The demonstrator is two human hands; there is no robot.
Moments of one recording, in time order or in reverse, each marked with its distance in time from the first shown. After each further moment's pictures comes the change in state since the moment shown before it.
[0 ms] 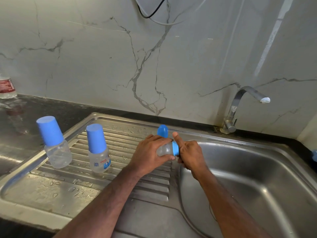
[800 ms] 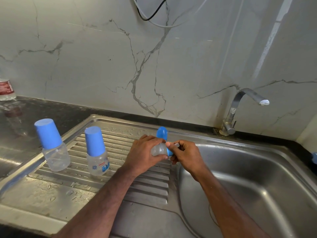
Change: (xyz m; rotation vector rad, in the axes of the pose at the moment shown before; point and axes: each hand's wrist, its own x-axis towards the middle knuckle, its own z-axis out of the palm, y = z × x) left_hand 0.002 -0.014 -0.004 0.106 0.045 -0.043; right_hand 0.007 0.009 0.002 0.058 -0.143 -0.121
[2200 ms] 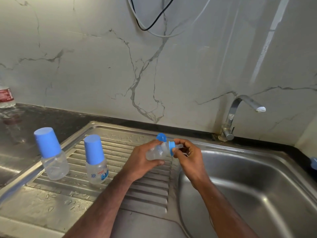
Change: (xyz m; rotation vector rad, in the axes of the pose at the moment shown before) left_hand 0.004 -0.012 0.001 -0.418 -0.040 -0.148; right_hand -0.008 -0.009 -0.005 0.178 0.182 -0.104
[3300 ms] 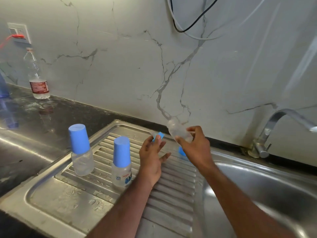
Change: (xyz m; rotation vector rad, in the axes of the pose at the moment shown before) left_hand 0.018 -0.007 -0.014 -1.199 0.571 -0.438; right_hand 0.064 -0.032 0.069 -0.342 -0.036 -0.048
